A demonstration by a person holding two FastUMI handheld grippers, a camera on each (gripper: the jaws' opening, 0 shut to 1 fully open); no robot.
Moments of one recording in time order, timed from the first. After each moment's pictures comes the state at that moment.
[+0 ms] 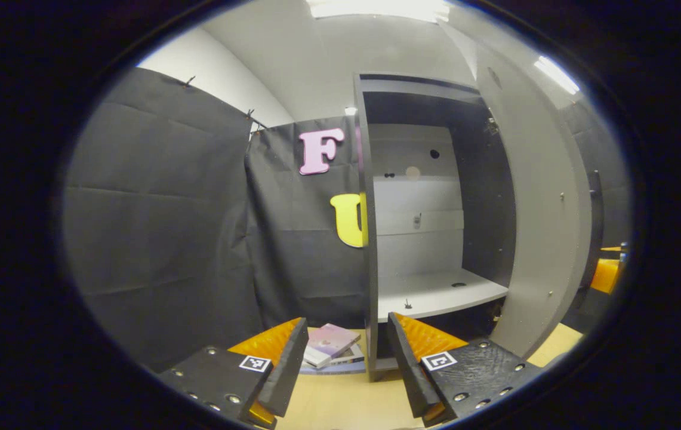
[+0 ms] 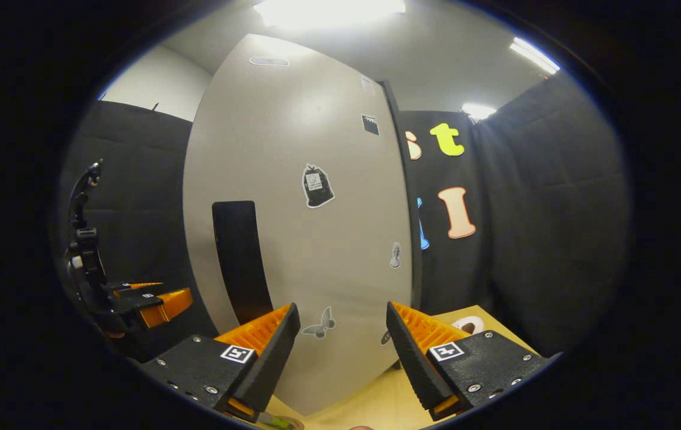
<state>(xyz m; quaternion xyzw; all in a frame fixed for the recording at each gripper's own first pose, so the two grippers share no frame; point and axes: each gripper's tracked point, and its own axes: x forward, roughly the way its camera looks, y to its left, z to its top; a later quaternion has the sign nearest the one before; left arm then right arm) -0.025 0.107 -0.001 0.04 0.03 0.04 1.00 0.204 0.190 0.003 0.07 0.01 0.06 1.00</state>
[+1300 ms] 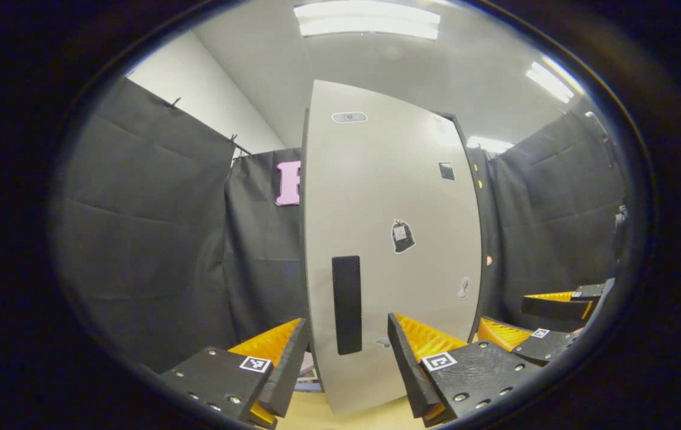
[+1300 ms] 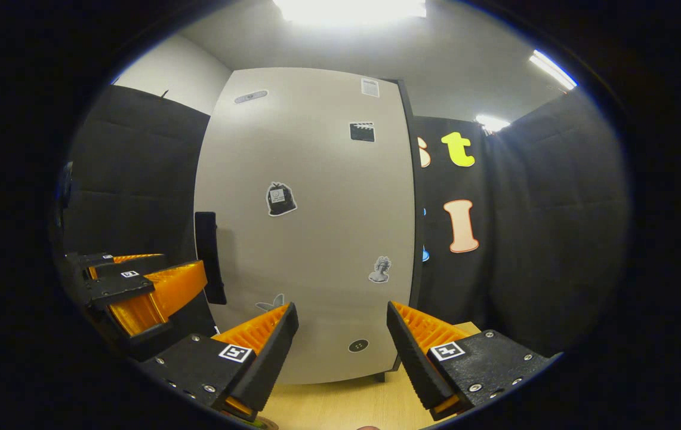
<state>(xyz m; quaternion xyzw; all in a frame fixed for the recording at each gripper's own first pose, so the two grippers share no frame) -0.014 -0.026 0.062 0.01 -0.03 0.00 1.00 0.229 0.159 0.017 0.02 -0.01 0.03 1.00</state>
